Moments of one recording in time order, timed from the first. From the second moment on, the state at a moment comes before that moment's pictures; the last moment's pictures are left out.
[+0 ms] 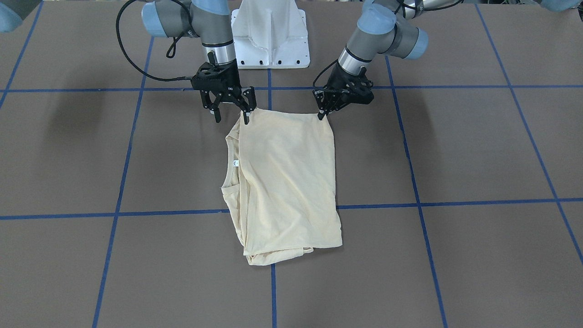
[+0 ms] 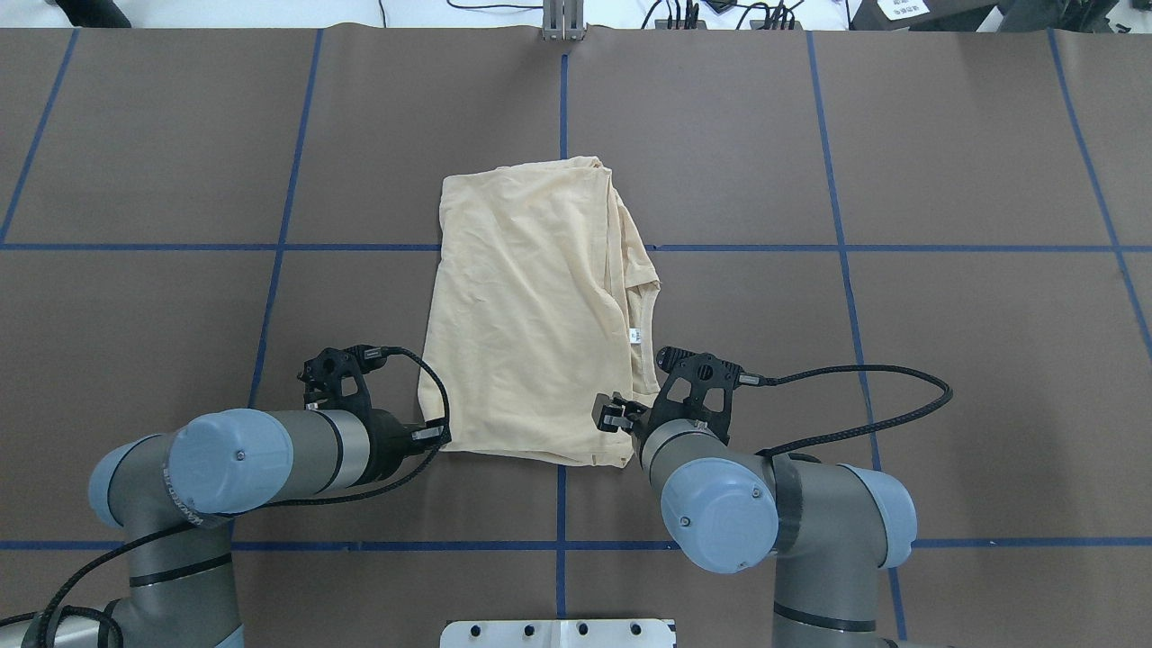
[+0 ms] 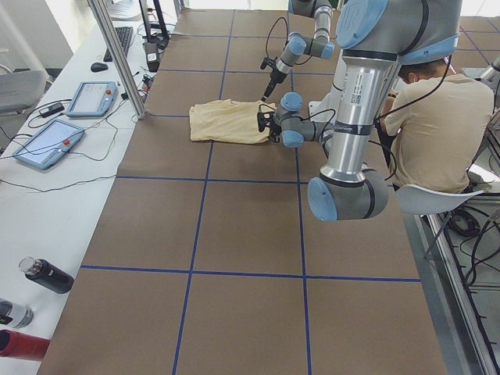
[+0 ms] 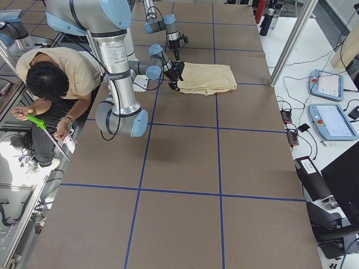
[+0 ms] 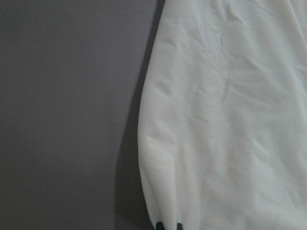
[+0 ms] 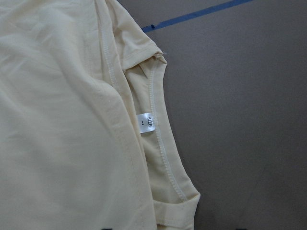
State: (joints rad) left arm -0.31 -1.84 -1.81 -2.22 -1.61 -1.59; right arm 0.20 -1.14 1.84 -1.39 1.23 1.68
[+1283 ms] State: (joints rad) left arm -0.31 -1.84 -1.82 -2.22 -1.61 -1.59; right arm 0.19 -1.09 1.75 -1.39 1.19 1.71
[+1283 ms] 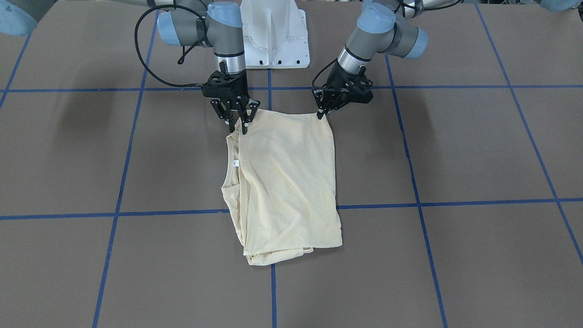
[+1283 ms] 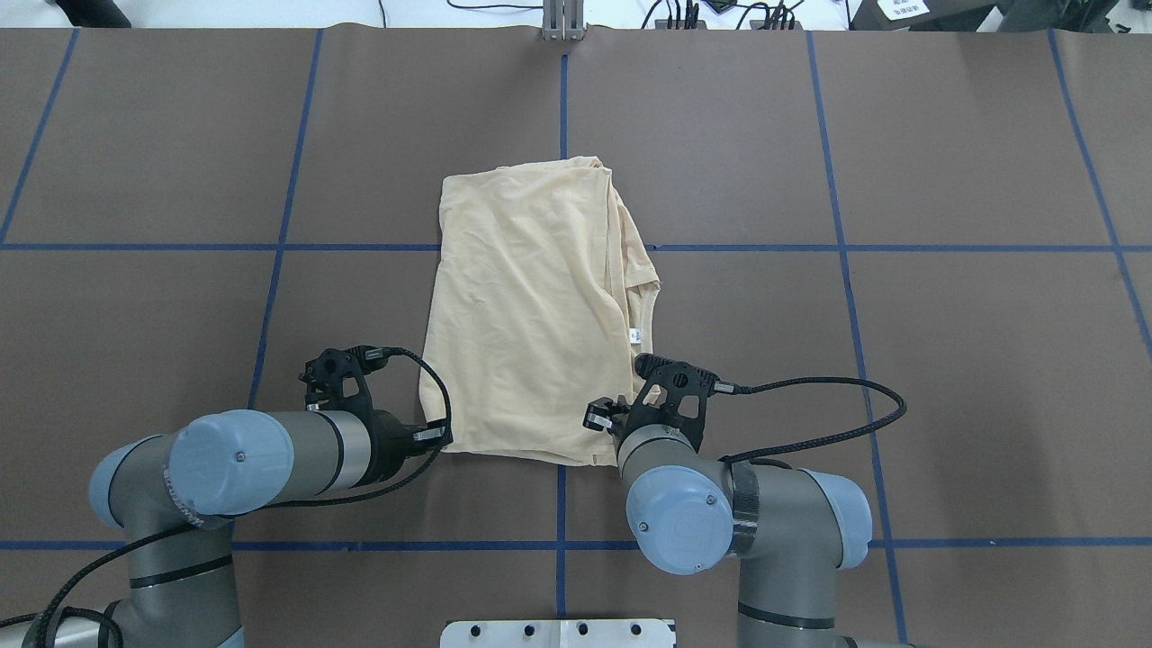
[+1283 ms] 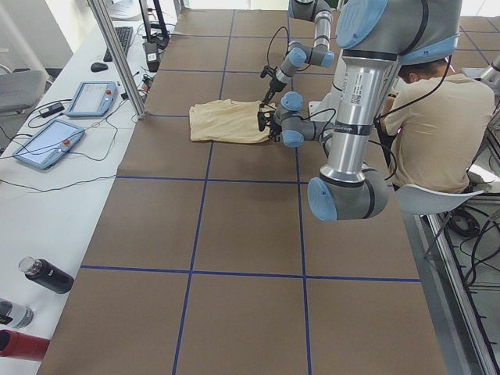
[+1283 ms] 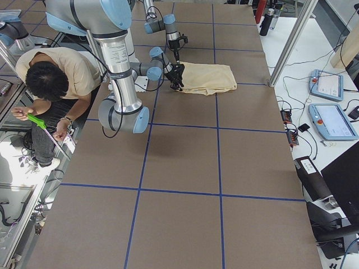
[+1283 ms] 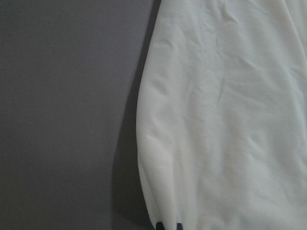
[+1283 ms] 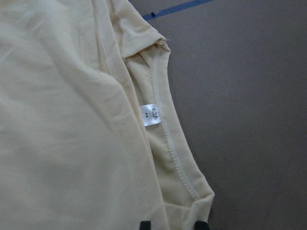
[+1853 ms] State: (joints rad) left arm -0.31 -1.84 -1.82 -2.22 -1.61 -1.59; right arm 0.19 -1.09 1.76 -1.39 1.19 1.70
